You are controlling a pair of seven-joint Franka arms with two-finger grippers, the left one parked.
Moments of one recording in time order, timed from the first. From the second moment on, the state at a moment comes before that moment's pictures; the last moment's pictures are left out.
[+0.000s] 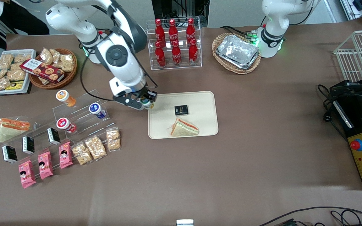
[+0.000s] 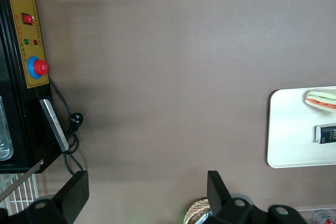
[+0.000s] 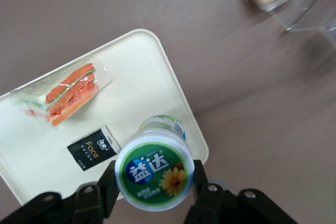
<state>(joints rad) 0.64 0.13 0.01 -2.04 0.10 2.16 1.01</state>
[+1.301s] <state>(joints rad) 0.75 0.26 0.01 -2.26 0.10 2.58 1.16</state>
